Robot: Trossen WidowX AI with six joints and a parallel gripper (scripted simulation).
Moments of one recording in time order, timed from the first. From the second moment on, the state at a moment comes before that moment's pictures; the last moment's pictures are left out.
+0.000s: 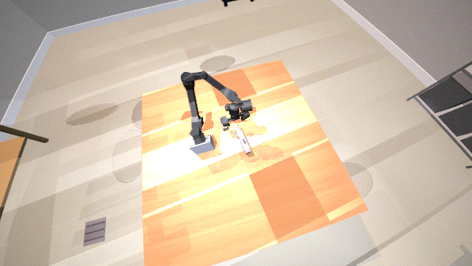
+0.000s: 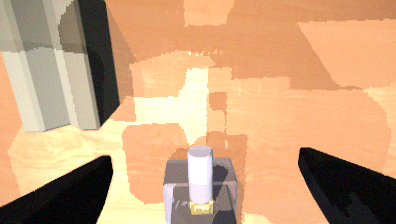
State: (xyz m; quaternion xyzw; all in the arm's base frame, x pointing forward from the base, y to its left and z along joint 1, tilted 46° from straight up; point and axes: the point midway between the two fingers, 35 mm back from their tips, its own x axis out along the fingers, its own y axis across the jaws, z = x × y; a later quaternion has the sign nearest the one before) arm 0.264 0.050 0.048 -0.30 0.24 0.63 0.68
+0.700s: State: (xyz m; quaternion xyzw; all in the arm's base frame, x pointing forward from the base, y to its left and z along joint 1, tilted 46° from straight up) arm 0.268 0.067 0.021 -0.30 0.24 0.63 0.68
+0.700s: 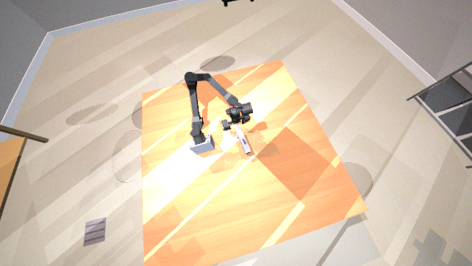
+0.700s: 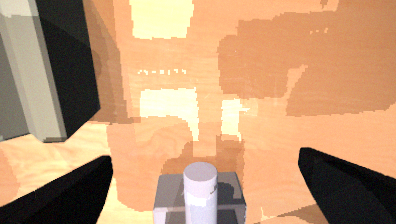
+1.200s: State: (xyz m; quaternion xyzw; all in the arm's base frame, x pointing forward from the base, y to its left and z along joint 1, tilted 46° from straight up) arm 0.267 0.075 0.009 -0.30 0.24 0.63 0.68
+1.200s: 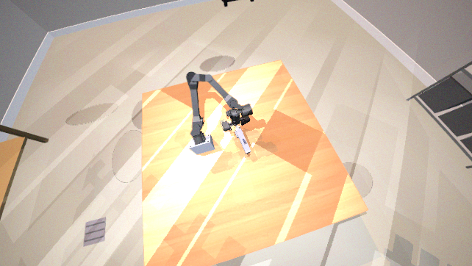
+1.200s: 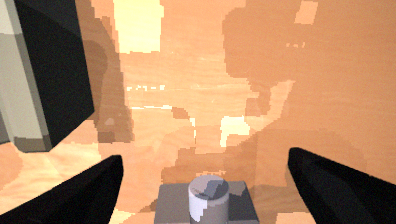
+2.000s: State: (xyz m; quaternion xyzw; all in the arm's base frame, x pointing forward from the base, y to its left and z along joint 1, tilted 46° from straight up) arm 0.267 0.075 0.009 -0.29 0.24 0.63 0.68
